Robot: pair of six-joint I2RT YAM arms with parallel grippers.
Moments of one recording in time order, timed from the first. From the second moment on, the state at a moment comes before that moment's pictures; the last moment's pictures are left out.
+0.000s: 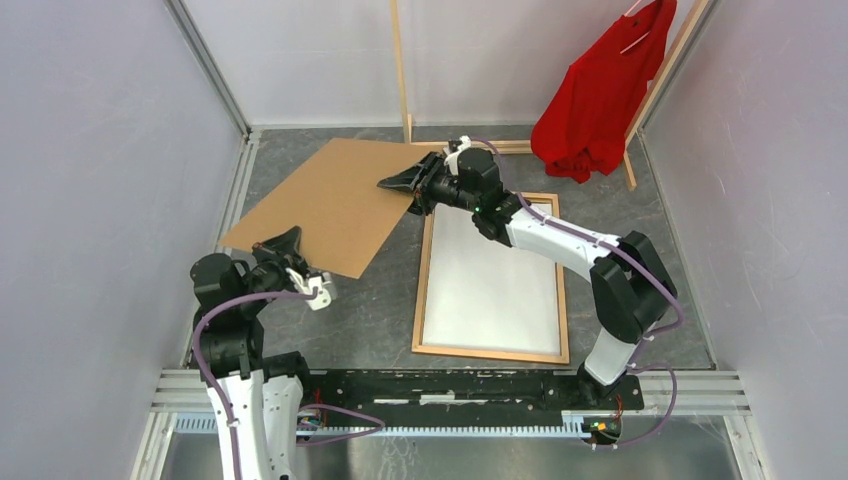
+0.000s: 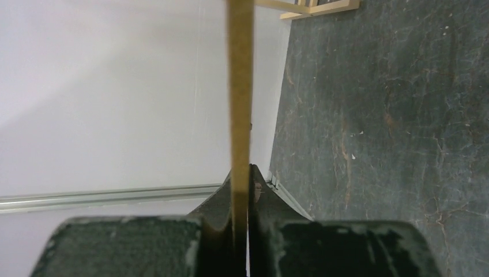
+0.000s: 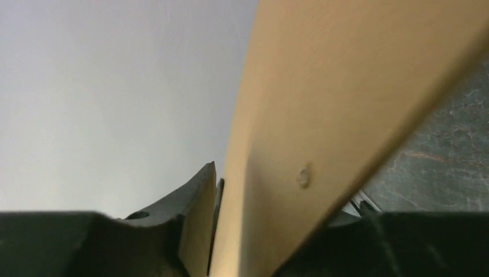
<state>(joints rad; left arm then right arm) 0.23 0.43 0.76 -0.63 0.77 1.52 0.70 1.72 1.24 0.32 -0.36 1.57</state>
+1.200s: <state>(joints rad) 0.23 0.91 1.22 -1.18 0.72 1.58 0.63 1.33 1.18 -0.17 -0.68 -0.27</state>
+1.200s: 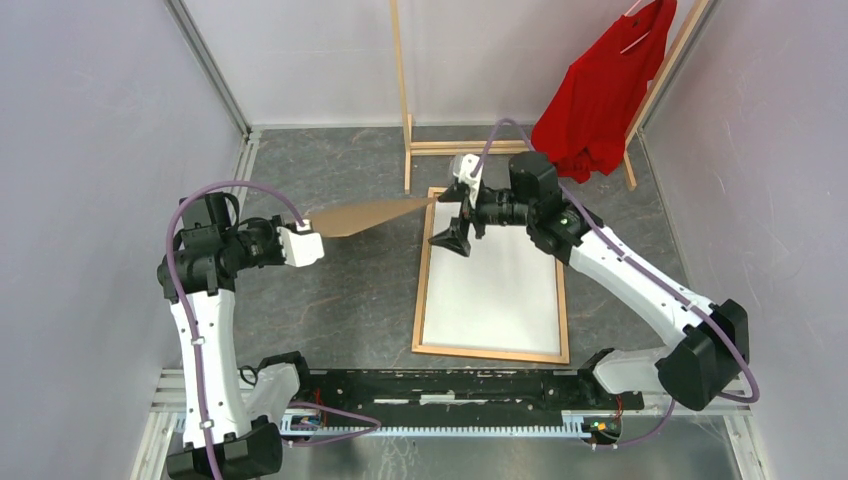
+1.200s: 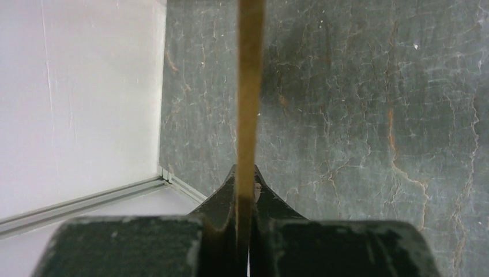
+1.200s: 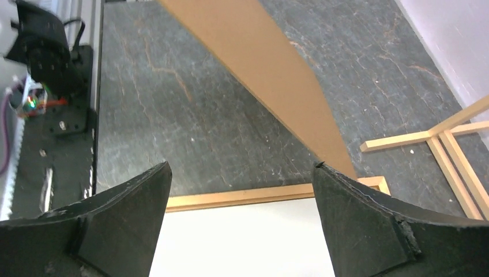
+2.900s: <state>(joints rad) 0.23 1.09 1.56 -0.21 0.46 0.26 0.65 1.66 1.43 0.22 -0.47 0.22</state>
